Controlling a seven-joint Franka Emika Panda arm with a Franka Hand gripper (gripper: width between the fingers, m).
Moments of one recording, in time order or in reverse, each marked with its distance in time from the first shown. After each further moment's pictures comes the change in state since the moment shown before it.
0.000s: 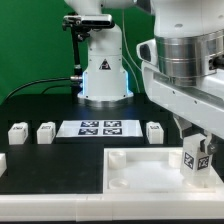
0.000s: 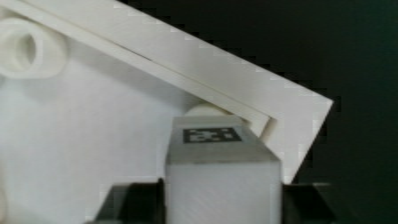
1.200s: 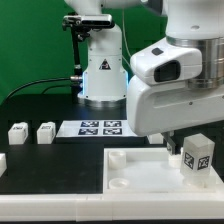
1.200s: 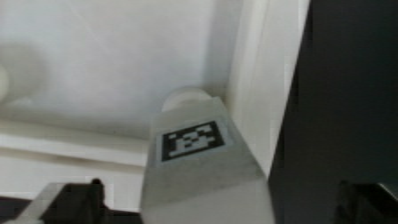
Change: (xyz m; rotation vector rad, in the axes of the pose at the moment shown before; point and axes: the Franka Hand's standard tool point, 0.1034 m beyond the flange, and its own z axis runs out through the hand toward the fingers) arm -0.004 0.000 0.005 -0.076 0.024 -1.362
